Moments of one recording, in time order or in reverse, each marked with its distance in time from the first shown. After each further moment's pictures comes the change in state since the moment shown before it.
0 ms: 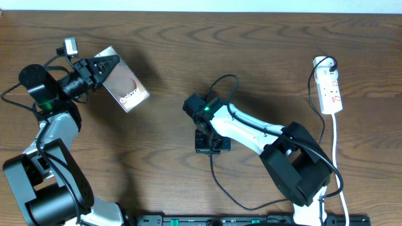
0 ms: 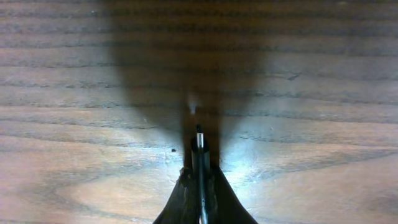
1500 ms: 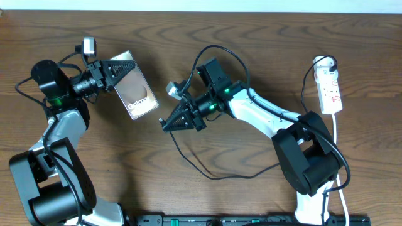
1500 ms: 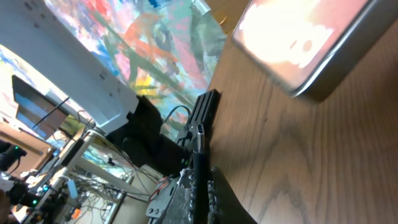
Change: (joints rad) left arm -0.077 0.000 0.000 0.011 0.117 -0.033; right arm -0.168 0.010 0.026 0.718 -1.236 -1.009
